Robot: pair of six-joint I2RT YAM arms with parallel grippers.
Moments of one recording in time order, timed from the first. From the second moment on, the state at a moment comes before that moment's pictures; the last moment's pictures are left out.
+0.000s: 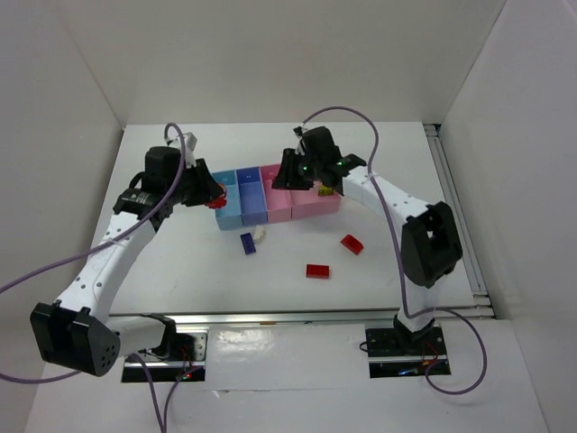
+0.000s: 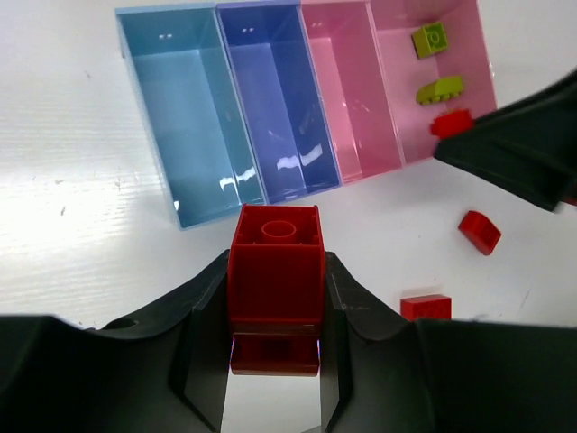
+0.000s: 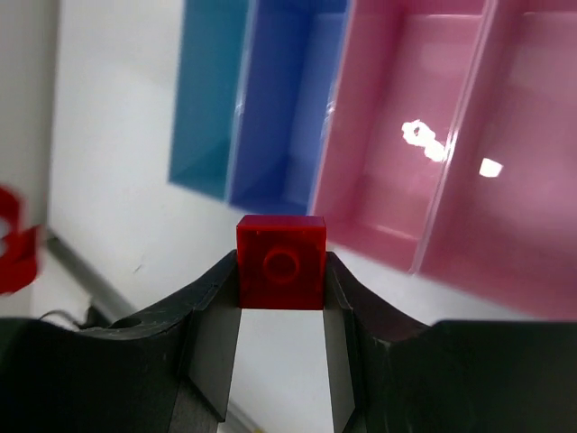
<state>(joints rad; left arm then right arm) -0.23 1.21 1.14 -0.55 0.14 -0.39 0.54 1.77 1.47 -0.35 -0.30 0.55</state>
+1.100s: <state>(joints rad) -0.10 1.46 1.35 -0.59 0.76 -0.37 0.55 1.38 1.07 -0.04 -0.43 0.54</state>
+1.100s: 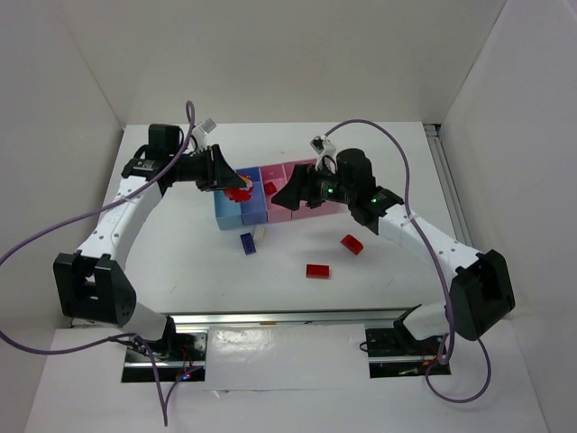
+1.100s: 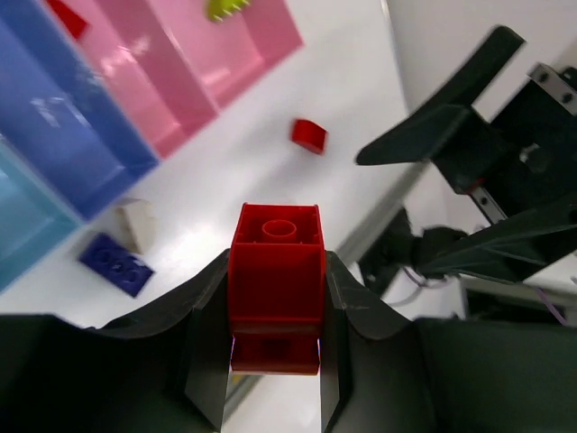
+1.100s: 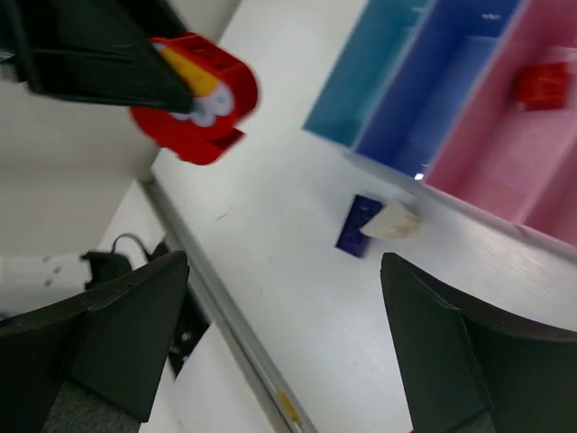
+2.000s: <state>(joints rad) -0.12 1.31 1.03 0.05 1.06 -0.77 0.60 1.54 0.90 0.75 -0.73 0.96</state>
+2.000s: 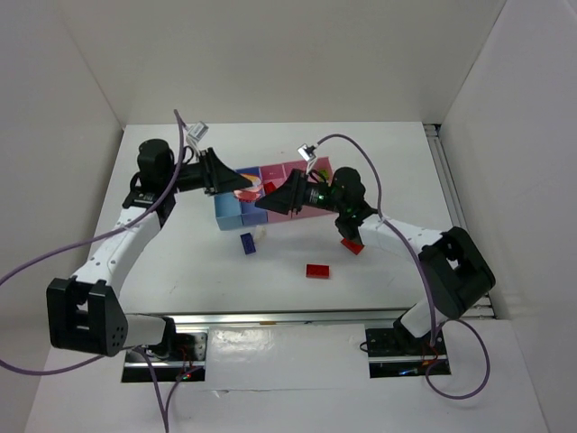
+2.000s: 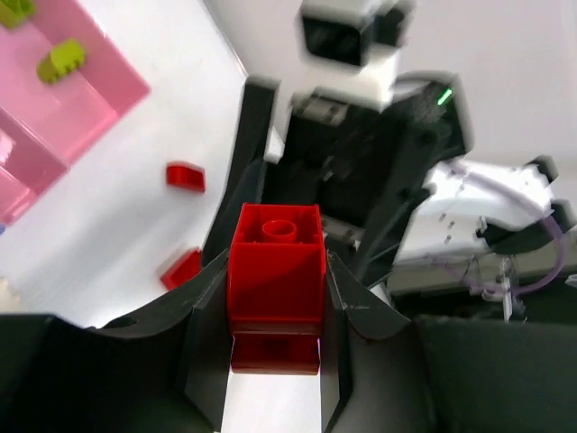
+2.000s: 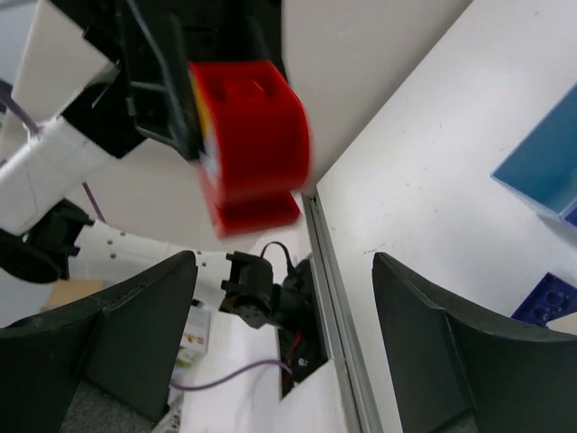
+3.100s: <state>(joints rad) -0.08 1.22 0.85 0.44 0.92 -1.06 0.66 1.76 0.90 1.27 -0.62 1.24</state>
